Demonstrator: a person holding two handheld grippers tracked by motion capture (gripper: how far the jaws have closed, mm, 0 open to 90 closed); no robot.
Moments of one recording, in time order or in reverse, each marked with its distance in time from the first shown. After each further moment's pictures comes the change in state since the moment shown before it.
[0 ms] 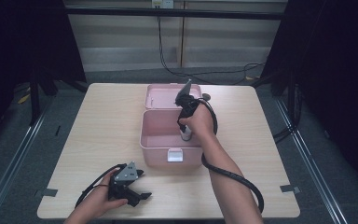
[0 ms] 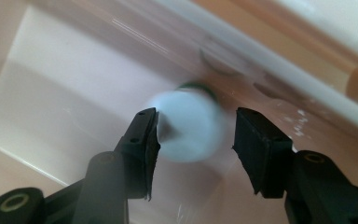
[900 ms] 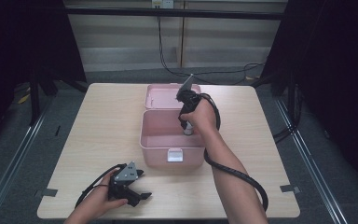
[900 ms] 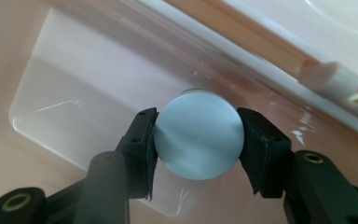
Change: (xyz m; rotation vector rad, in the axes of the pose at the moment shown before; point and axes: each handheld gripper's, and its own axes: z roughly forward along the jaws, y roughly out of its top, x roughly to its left) left arm 0.000 0.000 0.000 0.000 -0.002 -0.001; right arm -0.003 0.001 -0.020 0.014 0.023 0.005
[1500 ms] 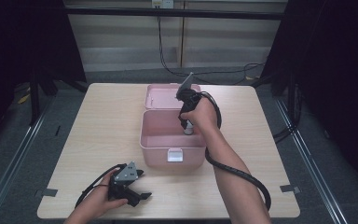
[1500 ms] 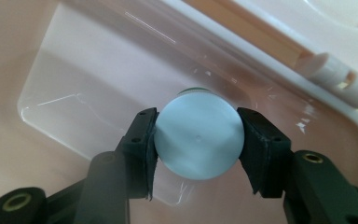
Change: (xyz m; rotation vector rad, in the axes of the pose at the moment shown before) left arm 0.000 0.000 0.000 0.000 0.000 0.000; right arm 0.002 -0.001 -0.010 0.013 0.001 -0.012
